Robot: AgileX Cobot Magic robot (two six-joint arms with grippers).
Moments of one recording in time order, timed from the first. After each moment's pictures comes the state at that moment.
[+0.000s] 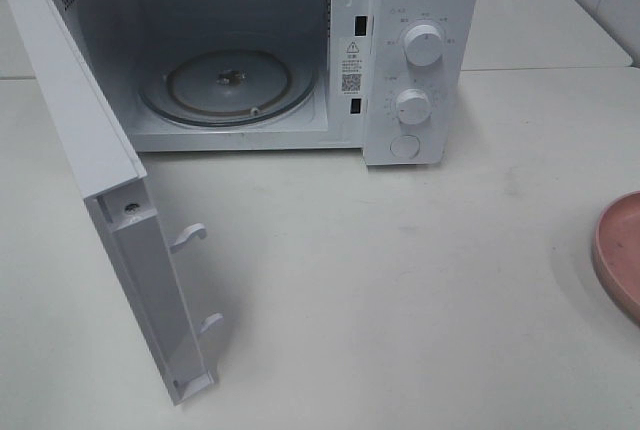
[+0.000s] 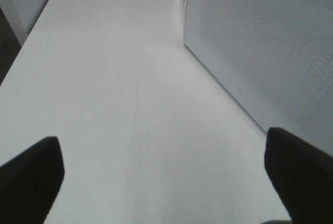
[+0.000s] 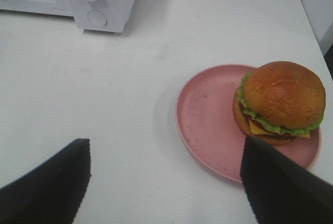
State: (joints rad) left arm 0.06 0.00 -0.52 -0.07 1.08 0.03; right arm 0.12 0.01 -0.50 -0.06 1.00 0.00
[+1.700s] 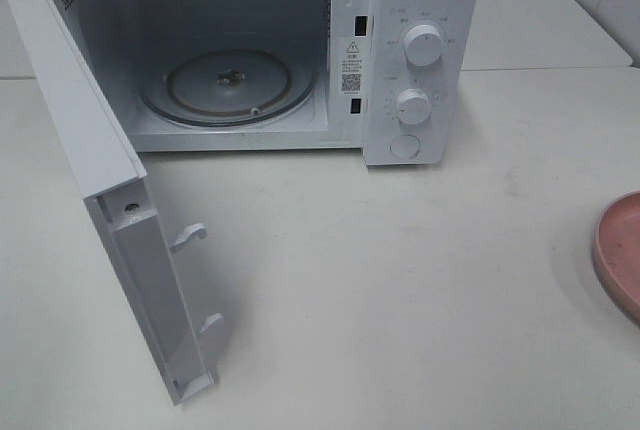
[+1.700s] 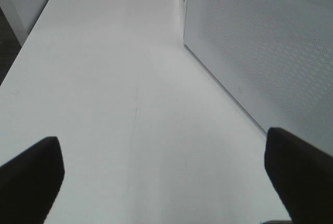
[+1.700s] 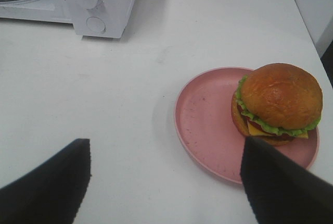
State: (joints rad) left arm 0.06 0.00 -0.52 -0.07 1.08 0.03; right arm 0.12 0.00 -0.50 -0.06 1.00 0.02
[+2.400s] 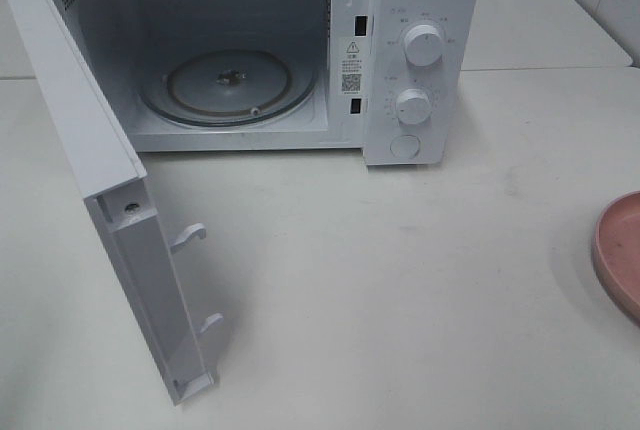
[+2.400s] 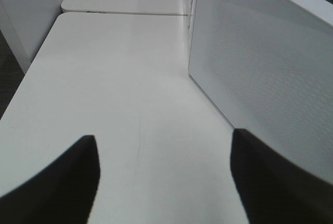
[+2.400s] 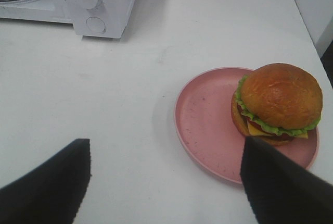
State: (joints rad) left arm 0.06 0.22 -0.52 -0.06 0.82 0.03; right arm 0.12 0.00 -0.50 -0.06 1.00 0.02
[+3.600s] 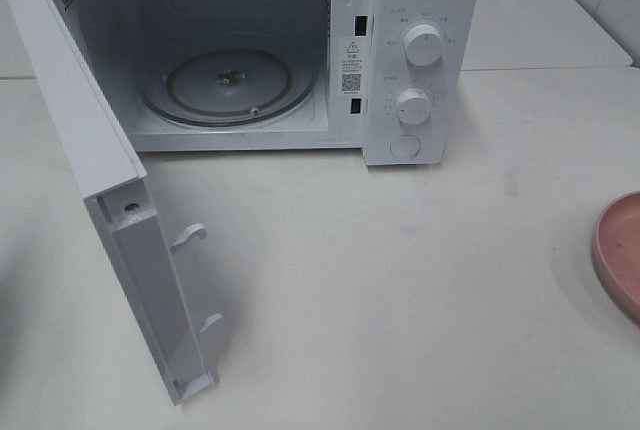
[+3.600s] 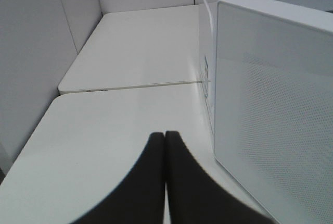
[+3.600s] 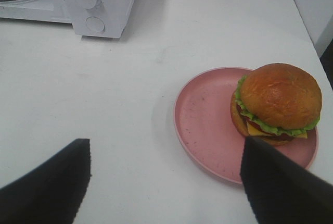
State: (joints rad) left arm 0.06 0.90 -0.21 0.08 -0.43 0.02; right arm 0.12 0.00 -0.50 -0.06 1.00 0.02
